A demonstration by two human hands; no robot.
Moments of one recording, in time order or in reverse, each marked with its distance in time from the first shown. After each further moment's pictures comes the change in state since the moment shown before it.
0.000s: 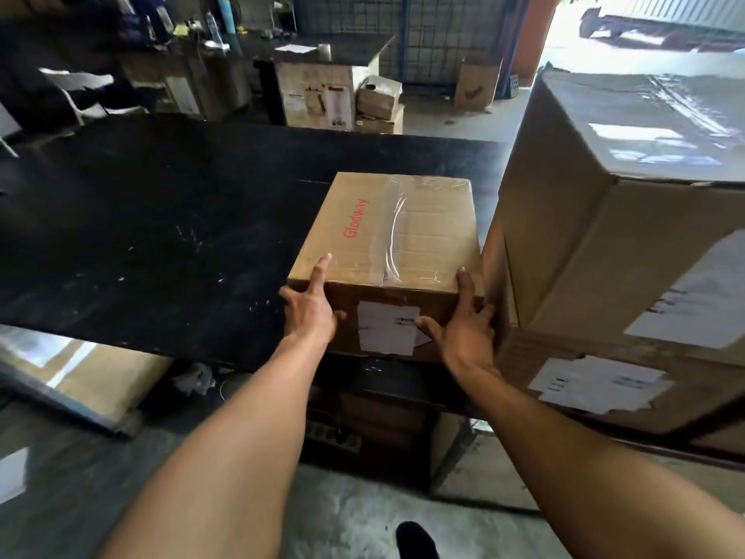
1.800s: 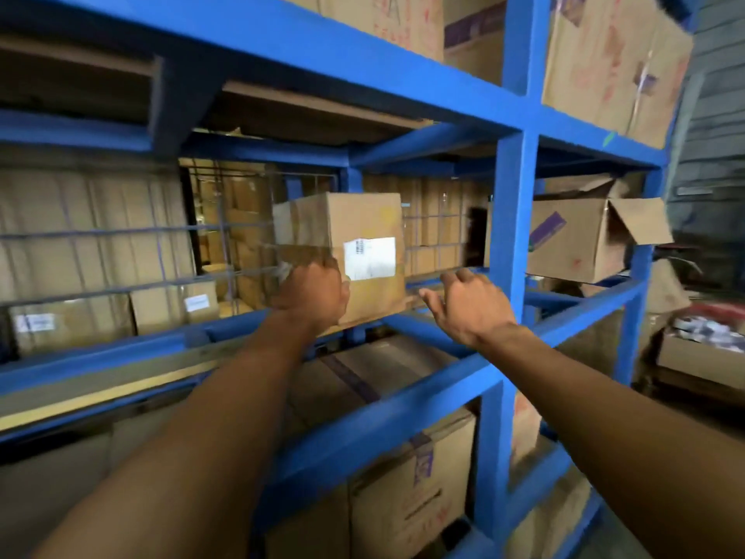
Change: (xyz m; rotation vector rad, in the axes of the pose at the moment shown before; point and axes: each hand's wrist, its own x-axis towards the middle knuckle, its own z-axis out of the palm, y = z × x) left_hand -0.744 -0.037 -0.317 0.981 0.924 -1.717; right_hand -0.632 -0.303 -0.092 0.514 -0.786 -2.384
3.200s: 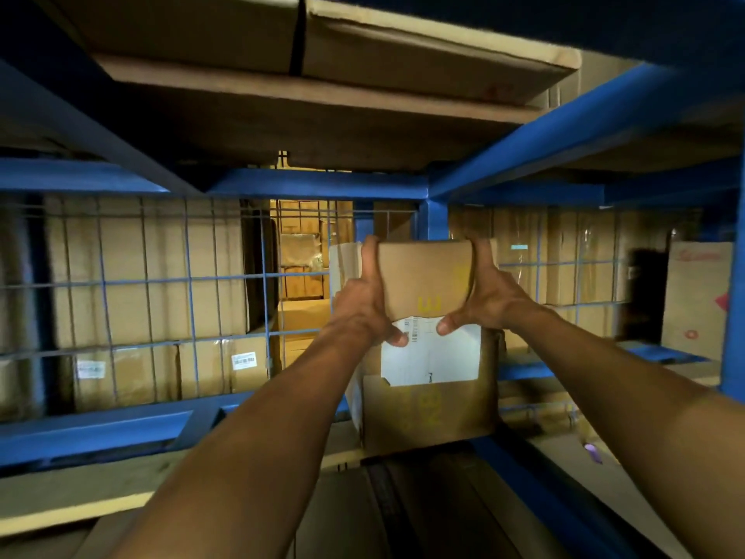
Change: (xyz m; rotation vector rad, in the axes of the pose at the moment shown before) left_hand 0.237 -0.004 0.114 -0.555 0.041 -0.446; right_hand 0.327 0.021 0.144 0.795 -0.187 -0.166
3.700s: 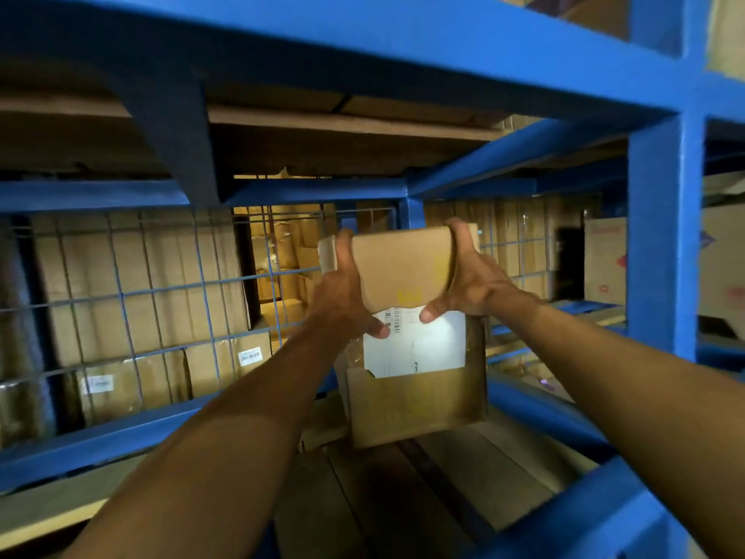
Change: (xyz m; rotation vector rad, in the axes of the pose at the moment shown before) left_hand -0.084 -0.046 -0.102 -0.133 -0.048 0.175; right_hand -0.116 -0.118 0.012 -0.076 0.108 0.062
